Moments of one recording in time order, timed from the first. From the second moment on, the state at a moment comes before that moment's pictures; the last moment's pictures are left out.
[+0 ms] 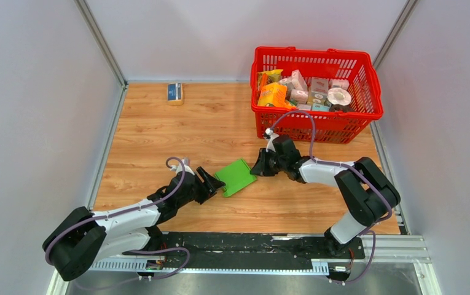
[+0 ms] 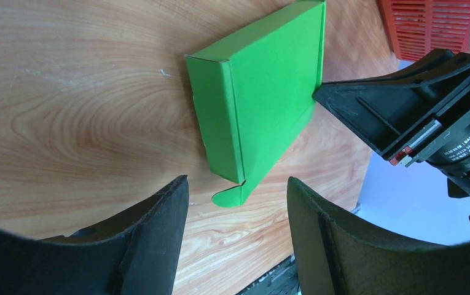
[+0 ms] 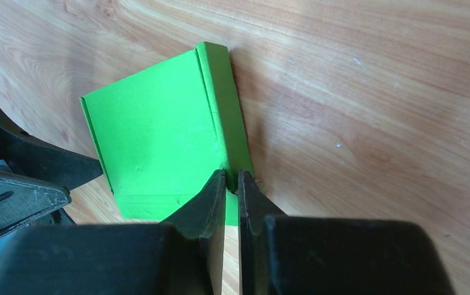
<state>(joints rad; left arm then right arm) -0.74 1.03 0.19 0.27 -0.05 -1.27 0.58 1.61 0.70 0.16 -0.32 0.56</state>
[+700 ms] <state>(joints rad) -0.74 1.39 0.26 0.59 -0.02 -1.26 0.48 1.62 0.65 0.27 -0.43 0.57</state>
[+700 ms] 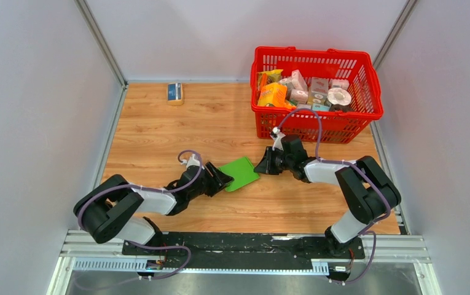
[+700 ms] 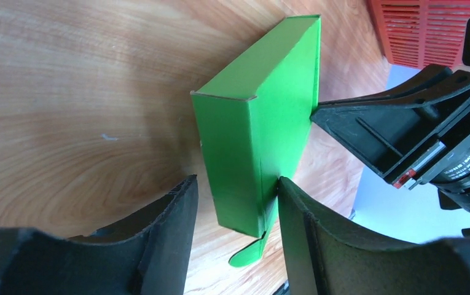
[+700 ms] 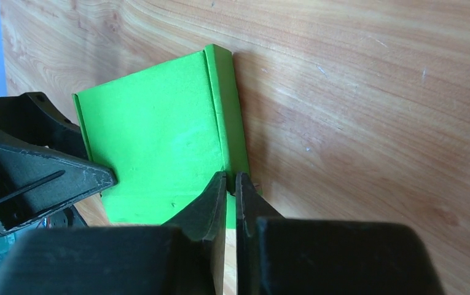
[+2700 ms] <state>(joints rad) -0.62 0.21 0.15 -0.26 0.43 -1.62 1.64 1.40 0.80 0.04 0.92 -0.42</state>
